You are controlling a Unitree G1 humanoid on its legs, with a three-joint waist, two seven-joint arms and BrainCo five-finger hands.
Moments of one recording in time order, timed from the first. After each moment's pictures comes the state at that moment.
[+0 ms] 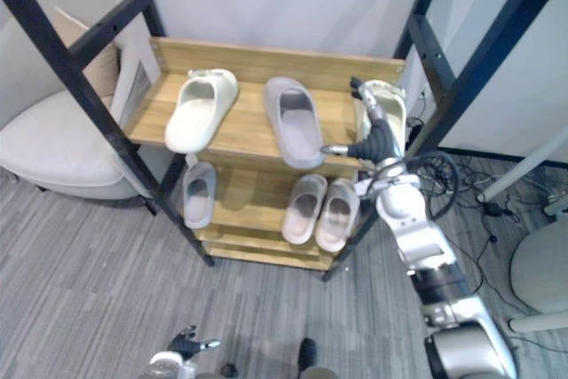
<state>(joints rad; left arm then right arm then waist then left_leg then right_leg) -0.02 0.09 -0.06 1.14 0.02 -0.04 0.11 -0.59 -0.61 0.22 0.26 -0.04 -0.13 -0.16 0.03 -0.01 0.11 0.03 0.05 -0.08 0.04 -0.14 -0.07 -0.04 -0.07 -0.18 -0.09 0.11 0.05</state>
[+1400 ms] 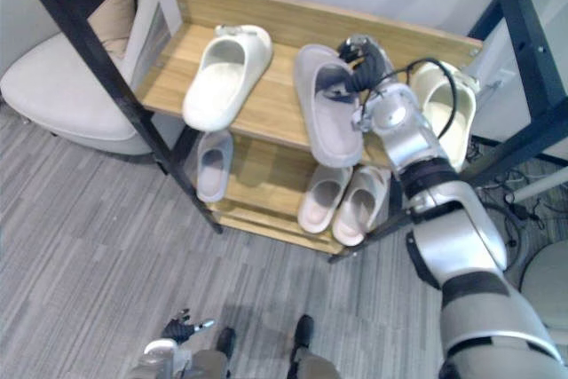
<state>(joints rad) -0.03 0.10 -0.02 1.09 -0.08 -0.07 0.11 -1.15 -0.58 0.44 0.88 -0.04 -0.08 -0.10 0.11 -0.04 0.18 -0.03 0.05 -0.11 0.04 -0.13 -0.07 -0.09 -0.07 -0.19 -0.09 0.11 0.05</state>
